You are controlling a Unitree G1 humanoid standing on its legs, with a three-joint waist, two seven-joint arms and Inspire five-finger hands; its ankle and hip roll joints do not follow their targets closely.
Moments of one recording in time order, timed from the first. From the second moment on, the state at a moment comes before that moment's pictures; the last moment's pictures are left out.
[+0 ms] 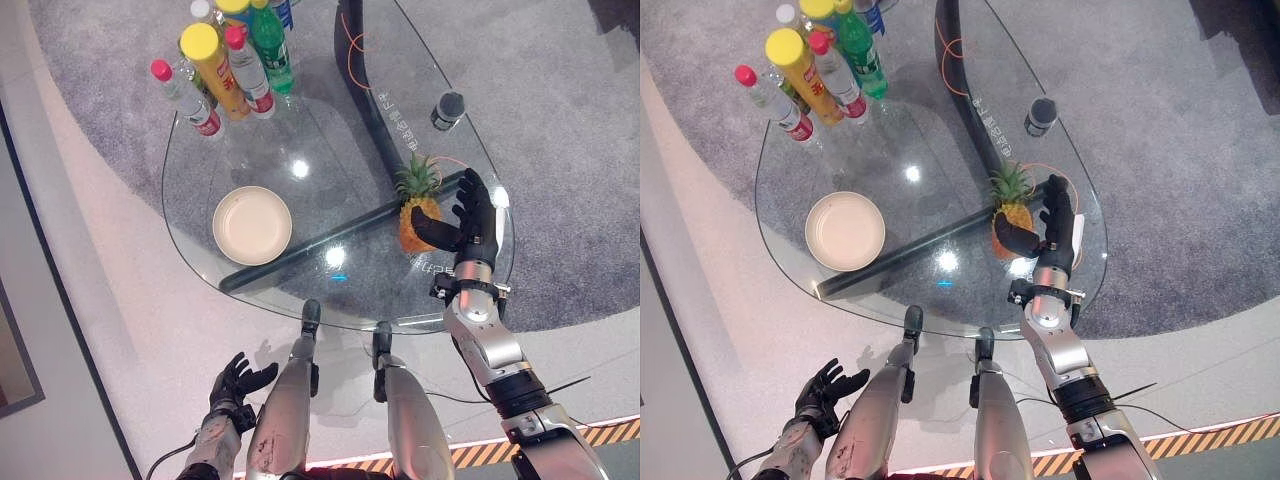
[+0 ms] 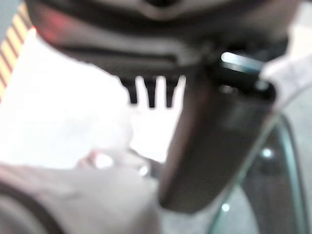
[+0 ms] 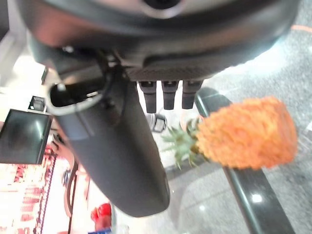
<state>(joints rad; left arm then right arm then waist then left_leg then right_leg) -0.12 0.24 -0.26 1.00 -0.72 -0.21 0.14 -0.44 -0.37 0.26 0.22 0.32 -0.04 -0.59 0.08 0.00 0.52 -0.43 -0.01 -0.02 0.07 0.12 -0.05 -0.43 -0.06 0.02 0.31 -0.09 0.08</state>
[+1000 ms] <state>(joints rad) -0.13 0.25 -0.30 0.92 -0.77 -0.22 0.18 -0.56 -0.40 0.32 0.31 0.22 0.09 -0.88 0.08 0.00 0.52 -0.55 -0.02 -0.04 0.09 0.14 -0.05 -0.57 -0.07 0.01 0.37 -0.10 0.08</state>
